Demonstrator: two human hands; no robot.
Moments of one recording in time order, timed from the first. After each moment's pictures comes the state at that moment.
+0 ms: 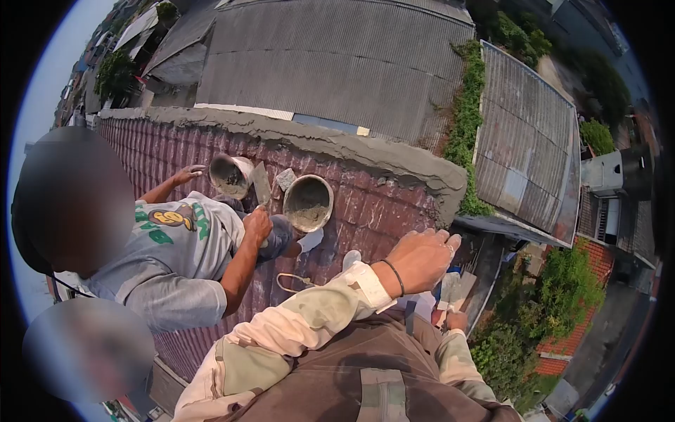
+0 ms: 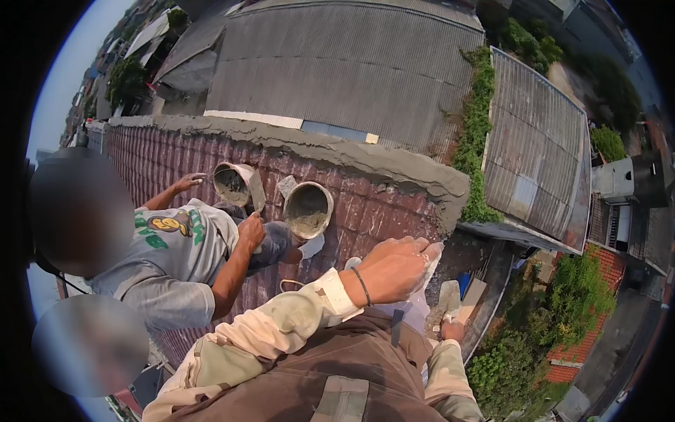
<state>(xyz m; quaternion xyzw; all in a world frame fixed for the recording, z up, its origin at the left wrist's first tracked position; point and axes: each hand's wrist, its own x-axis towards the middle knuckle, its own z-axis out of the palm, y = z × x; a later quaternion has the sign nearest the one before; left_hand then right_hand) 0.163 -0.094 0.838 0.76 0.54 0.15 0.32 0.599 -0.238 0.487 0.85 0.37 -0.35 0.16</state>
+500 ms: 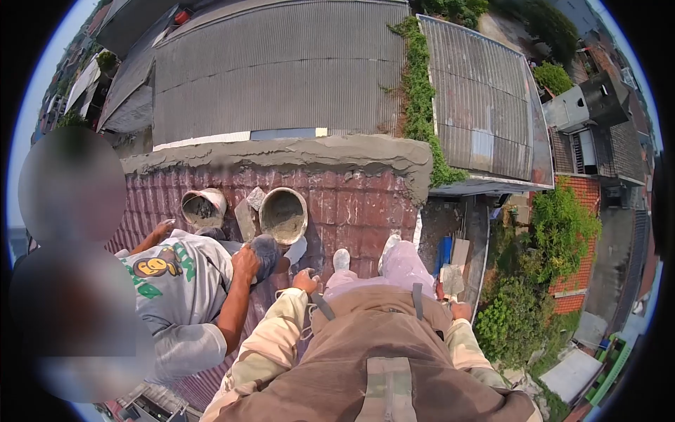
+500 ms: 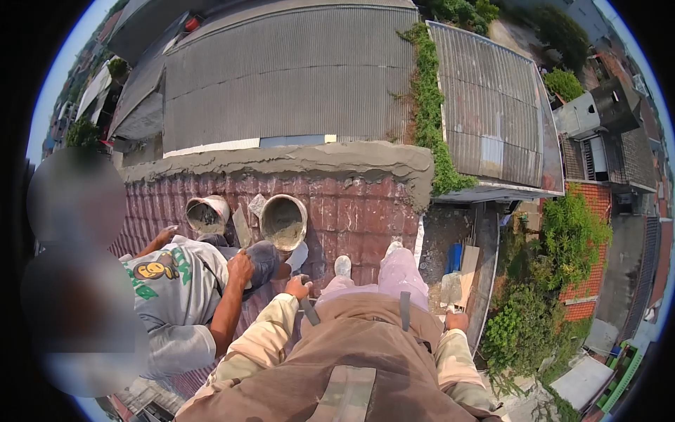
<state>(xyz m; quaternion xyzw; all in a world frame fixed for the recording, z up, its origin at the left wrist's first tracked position) 0.025 -0.321 0.519 0.42 0.78 0.04 0.46 0.596 -0.308 0.545 0.90 0.35 -0.21 0.14</state>
